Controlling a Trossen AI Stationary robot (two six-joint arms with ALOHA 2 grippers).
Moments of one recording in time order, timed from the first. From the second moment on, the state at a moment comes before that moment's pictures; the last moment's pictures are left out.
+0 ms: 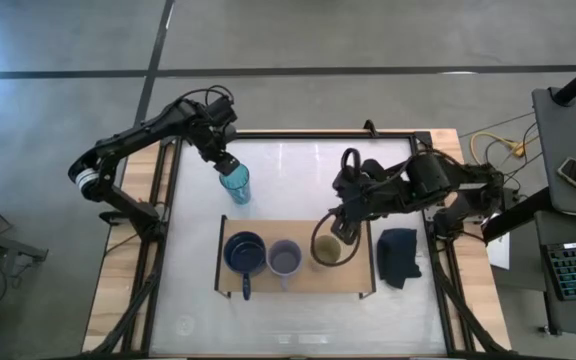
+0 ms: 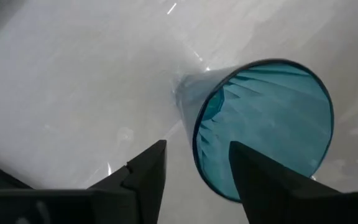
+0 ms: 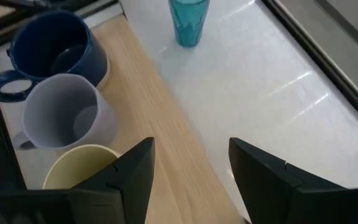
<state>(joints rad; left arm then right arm) 0.68 1.47 1.38 -1.28 0.15 -0.12 0.28 1.76 2.28 -1.57 0.38 0.70</state>
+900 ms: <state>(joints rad) 0.68 1.55 1.38 -1.27 0.12 -0.10 0.28 1.45 1.99 -1.57 0.55 0.91</state>
